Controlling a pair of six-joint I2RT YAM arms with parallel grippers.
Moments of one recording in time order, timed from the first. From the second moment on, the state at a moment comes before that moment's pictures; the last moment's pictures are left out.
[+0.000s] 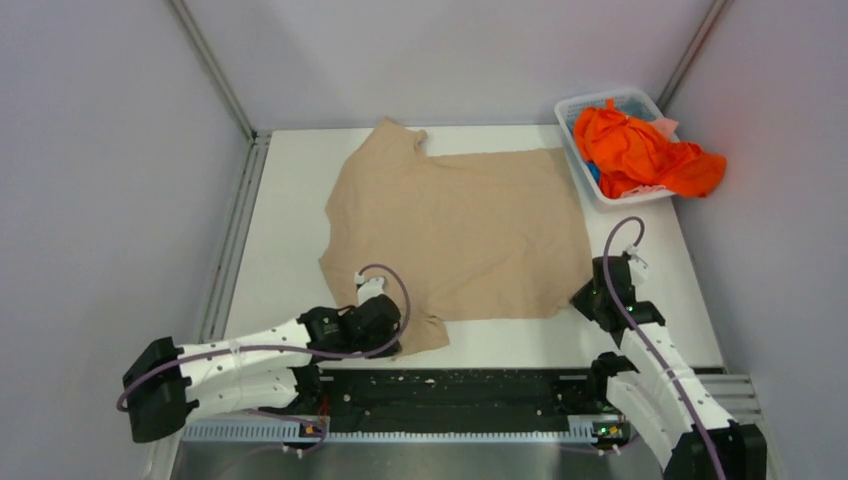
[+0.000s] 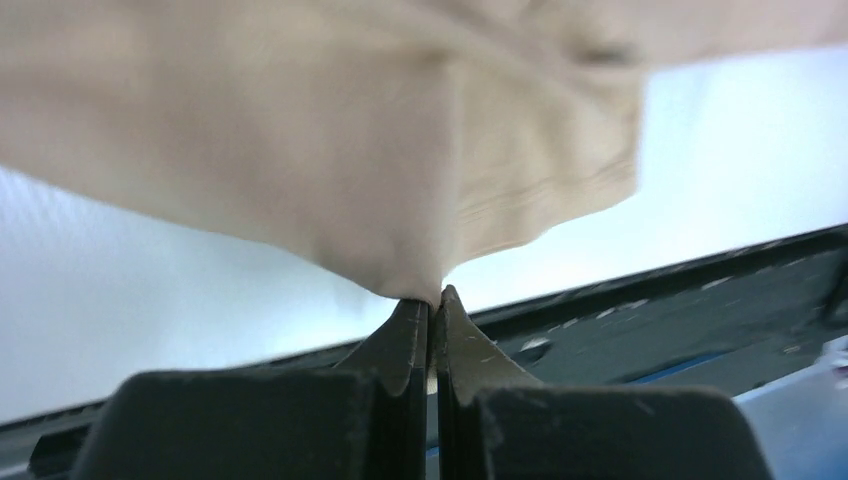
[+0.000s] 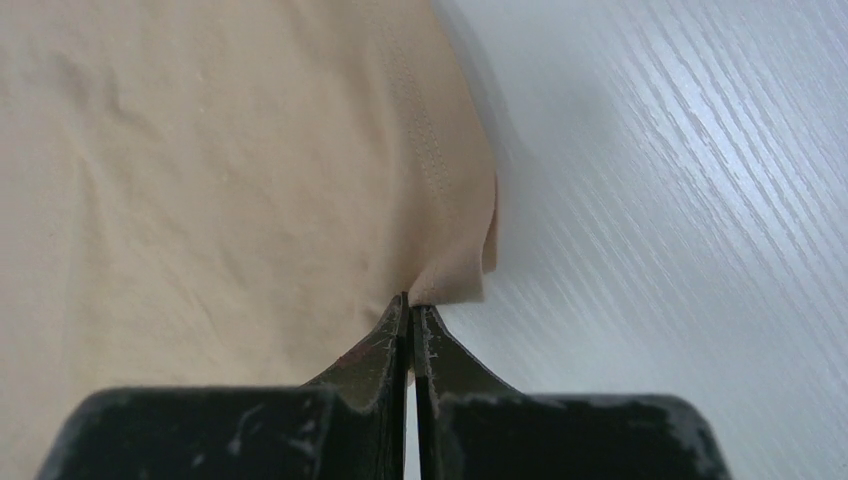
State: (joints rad) left arm -1.09 0.90 0.42 -0.58 -0.18 -1.14; right arm 0.12 0.72 0.33 -0.52 0.20 0.83
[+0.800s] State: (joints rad) left arm -0.43 1.34 1.00 -0.34 -0.14 -0.73; right arm 0.12 1.34 0.86 -0.36 0.24 0.75
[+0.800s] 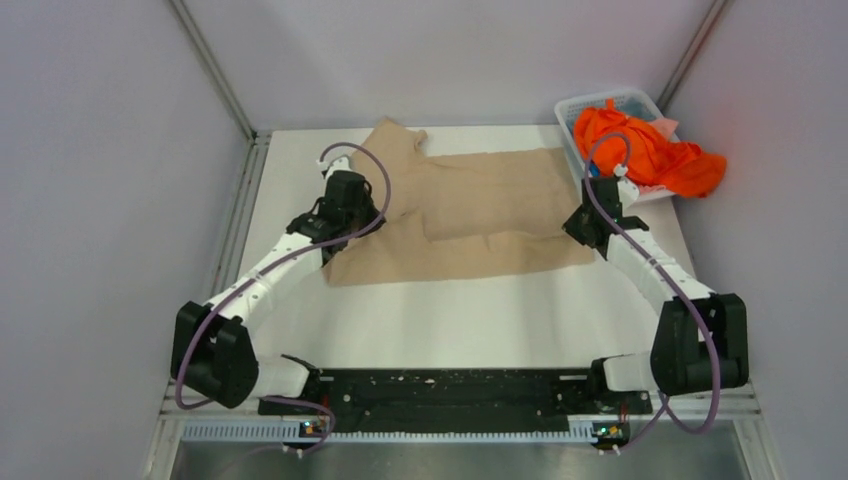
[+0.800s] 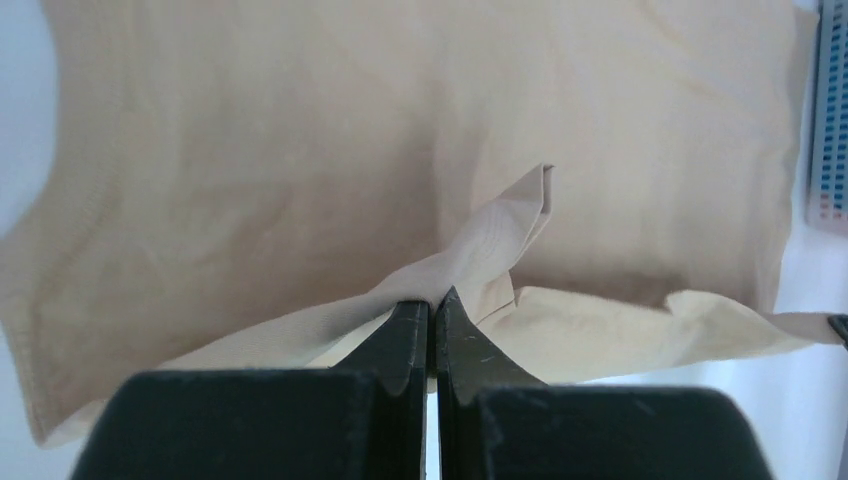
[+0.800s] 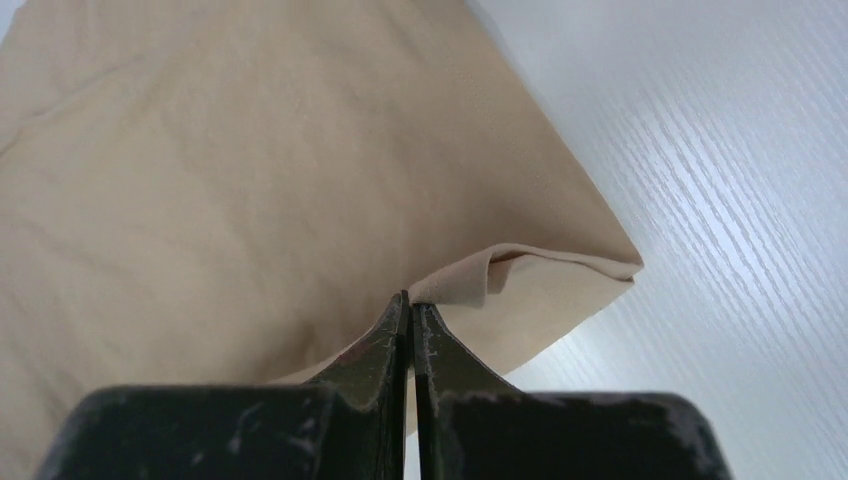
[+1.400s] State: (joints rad) left arm -0.31 1.54 1.16 -0.28 -0.12 -0.58; right arm 0.12 1.46 0.92 -0.29 0.30 0.72
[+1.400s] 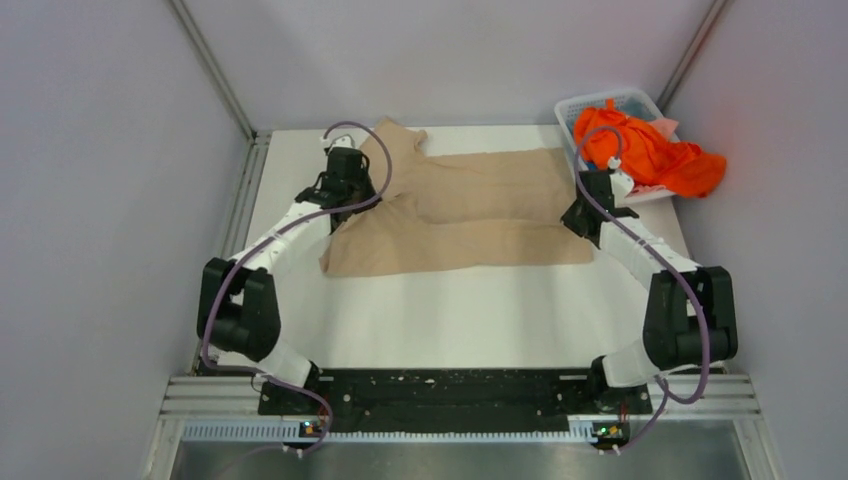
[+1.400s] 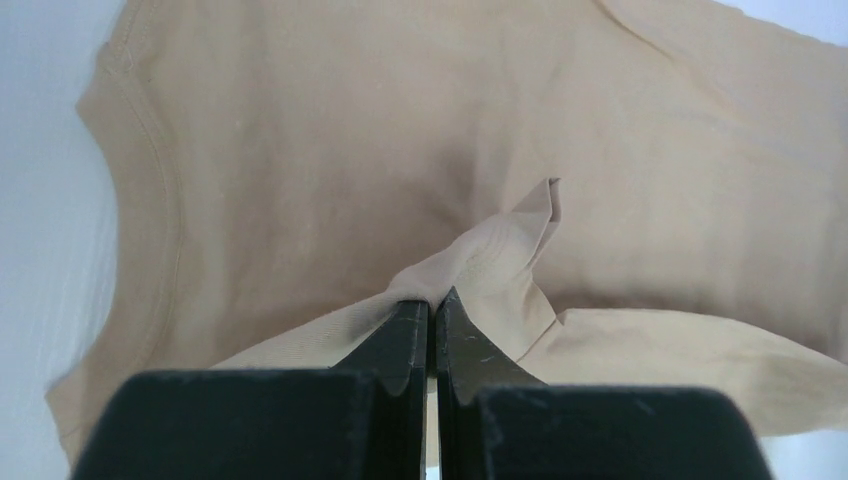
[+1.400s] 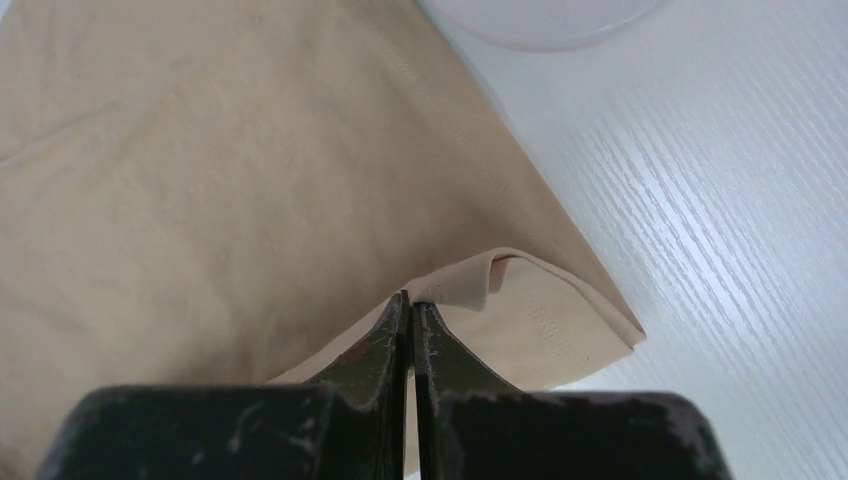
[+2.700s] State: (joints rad) left arm -0.25 2.08 1.60 -0.43 -0.07 -0.54; right arm 0.42 1.65 0.96 -0.15 0.12 0.45
